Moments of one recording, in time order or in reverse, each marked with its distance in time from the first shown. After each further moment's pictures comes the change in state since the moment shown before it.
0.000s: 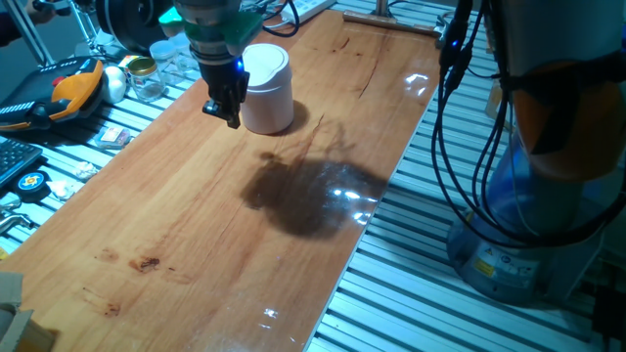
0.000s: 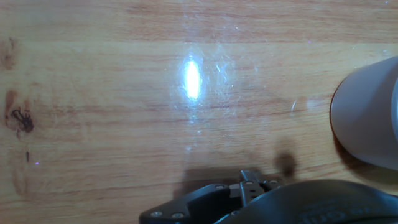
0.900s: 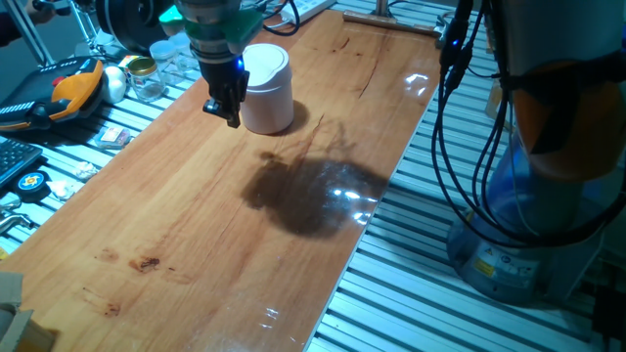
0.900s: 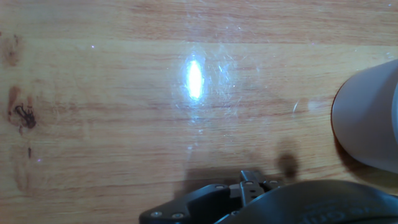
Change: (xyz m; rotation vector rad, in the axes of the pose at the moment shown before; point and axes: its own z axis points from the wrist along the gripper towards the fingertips) arm 0.000 -0.001 -0.001 -0.009 -0.004 -0.016
